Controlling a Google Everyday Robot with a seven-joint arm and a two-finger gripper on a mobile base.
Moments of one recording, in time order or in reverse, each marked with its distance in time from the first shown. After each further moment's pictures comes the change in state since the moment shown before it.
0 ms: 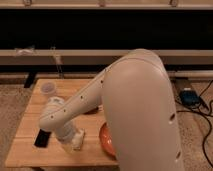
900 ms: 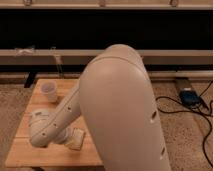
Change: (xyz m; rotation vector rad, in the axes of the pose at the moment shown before) arm -0.018 -0.027 -0.007 0.325 0.117 -0.687
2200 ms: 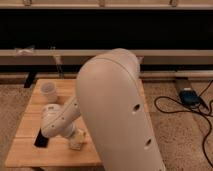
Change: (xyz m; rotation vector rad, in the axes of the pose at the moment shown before) arm 0.009 -0.012 0.052 -0.070 -0.066 -0.342
